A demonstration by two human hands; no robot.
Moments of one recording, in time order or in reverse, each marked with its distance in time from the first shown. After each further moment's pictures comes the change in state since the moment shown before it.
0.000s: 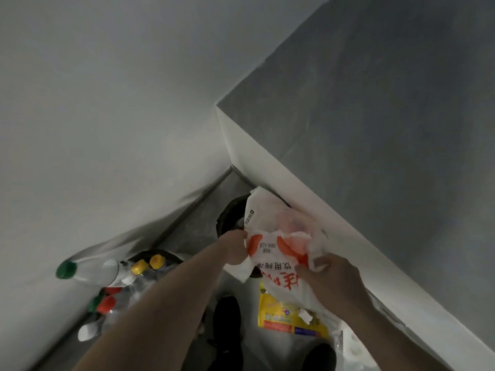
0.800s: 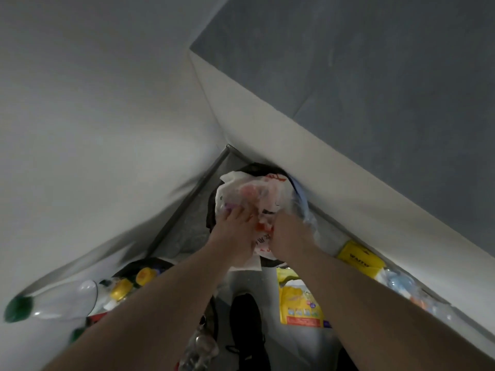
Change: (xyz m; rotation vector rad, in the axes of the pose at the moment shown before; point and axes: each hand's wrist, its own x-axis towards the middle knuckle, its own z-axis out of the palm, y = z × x) left_hand 0.061 -0.042 0.023 0.607 0.246 0.277; right_hand 0.156 -0.014 0.150 -0.505 -0.044 -0.158
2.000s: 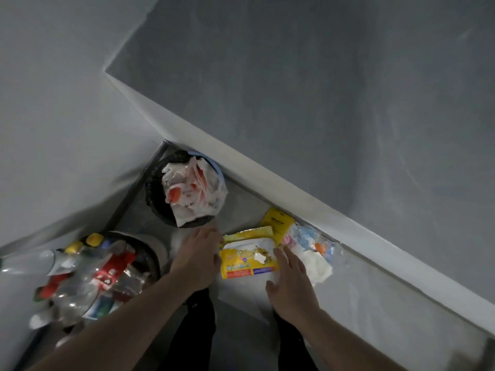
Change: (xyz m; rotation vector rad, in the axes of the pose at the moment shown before) left_hand -0.156 0.153 -0.033 -0.379 0.150 0.031; right_hand -0.260 0.182 0.018 0.273 0.066 0.136
